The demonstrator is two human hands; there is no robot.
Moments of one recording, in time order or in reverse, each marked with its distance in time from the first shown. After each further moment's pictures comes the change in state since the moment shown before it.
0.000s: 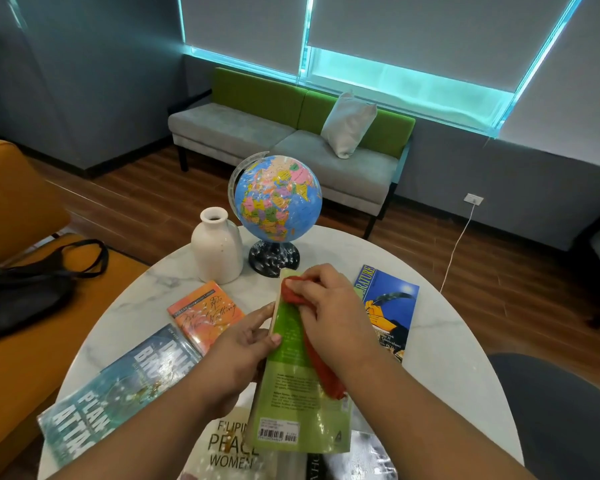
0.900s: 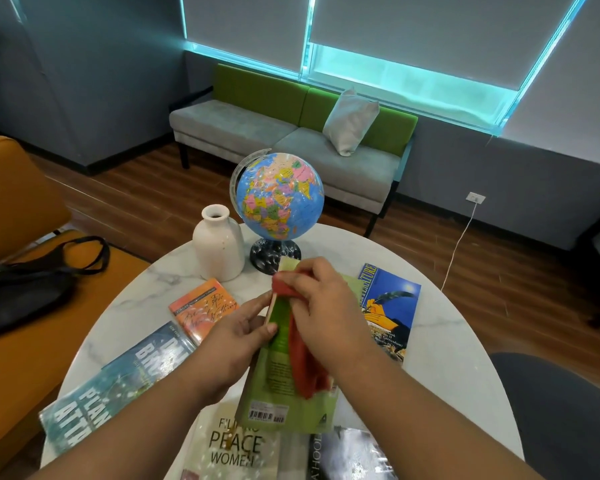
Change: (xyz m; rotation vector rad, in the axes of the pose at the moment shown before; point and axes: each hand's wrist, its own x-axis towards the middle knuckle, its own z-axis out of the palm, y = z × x) left_hand 0.005 0.007 -0.009 0.043 -0.004 0.056; right_hand 0.006 -0.022 -0.004 0.045 -0.009 0.022
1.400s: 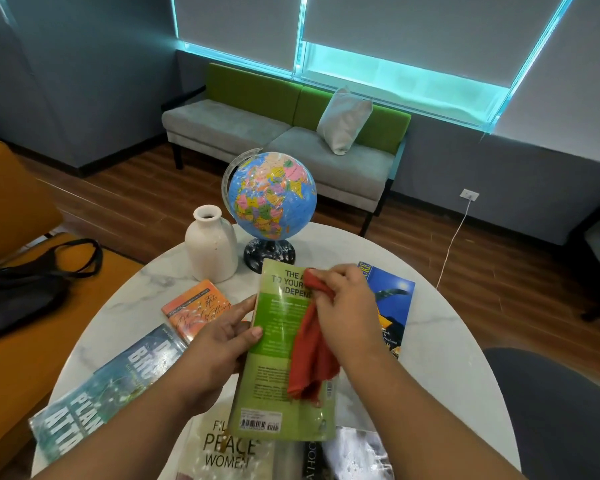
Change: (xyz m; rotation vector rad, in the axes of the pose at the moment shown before) left_hand -0.004 -0.007 -0.005 -0.106 0.019 -0.014; right_hand -0.004 0.033 -0.002 0.084 0.150 0.275
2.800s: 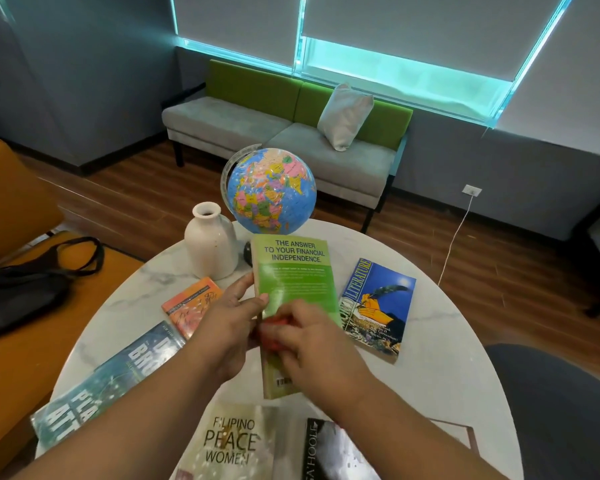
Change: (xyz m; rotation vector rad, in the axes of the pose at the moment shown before) left_hand 0.030 0.013 0.019 -0.124 0.121 -0.023; right_hand -0.041 -0.002 0.013 -0.164 -0.332 -0.461
